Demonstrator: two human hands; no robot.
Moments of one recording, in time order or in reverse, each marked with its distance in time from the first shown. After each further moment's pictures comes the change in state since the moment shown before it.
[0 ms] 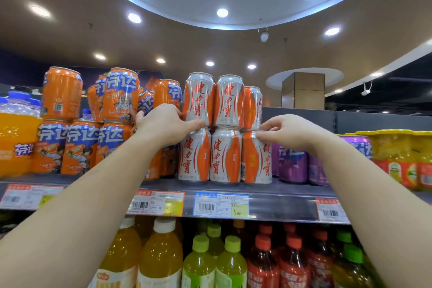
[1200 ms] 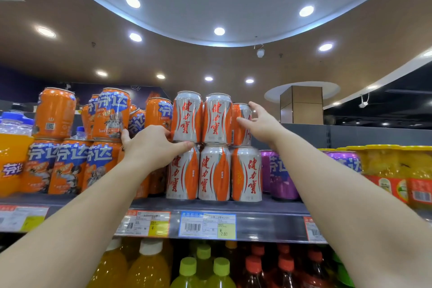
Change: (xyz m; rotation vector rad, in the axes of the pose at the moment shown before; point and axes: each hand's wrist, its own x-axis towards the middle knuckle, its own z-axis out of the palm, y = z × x) left_hand -0.009 -0.002 0.008 0.002 0.096 -0.024; right_hand 0.080 0.002 0.006 0.394 0.226 -0.063
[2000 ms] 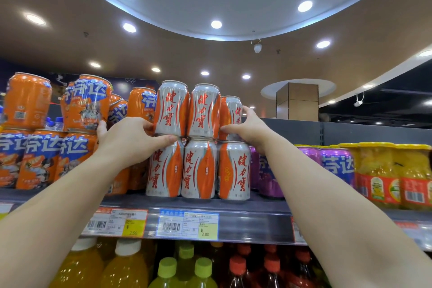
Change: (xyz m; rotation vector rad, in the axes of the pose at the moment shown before) left_hand -0.004 0.003 -0.003 0.039 0.038 -0.020; right_hand 0.005 0.020 0.009 0.206 -0.118 0.110
